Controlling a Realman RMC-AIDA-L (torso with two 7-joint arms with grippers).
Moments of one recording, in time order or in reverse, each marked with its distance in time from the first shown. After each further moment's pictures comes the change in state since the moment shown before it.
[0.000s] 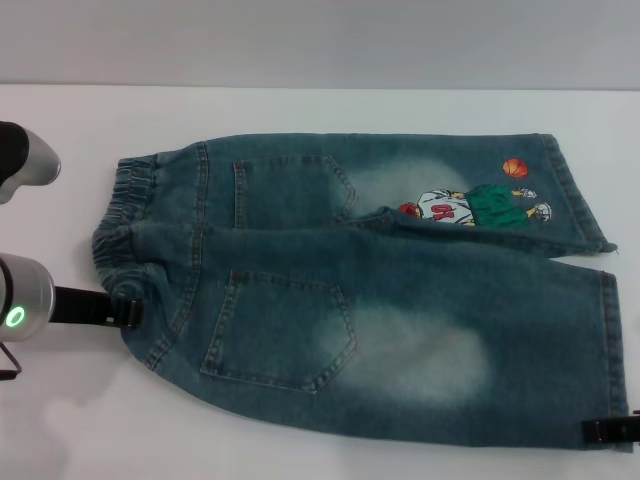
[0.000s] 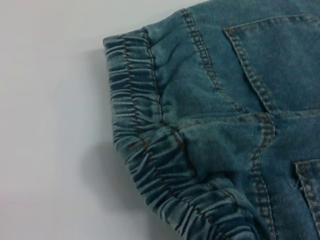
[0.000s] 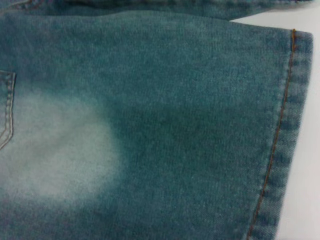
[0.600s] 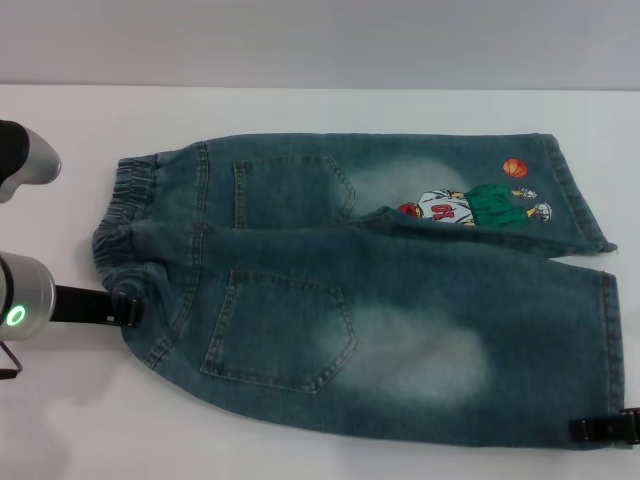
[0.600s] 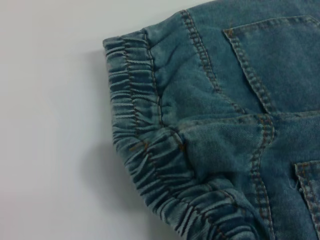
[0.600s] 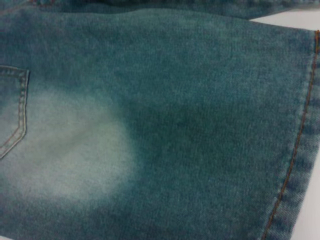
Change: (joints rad) left arm -0.002 0.000 0.000 0.000 0.000 0.001 -0.001; right arm 0.014 0.003 -0.021 -0.014 0.004 -0.009 0.001
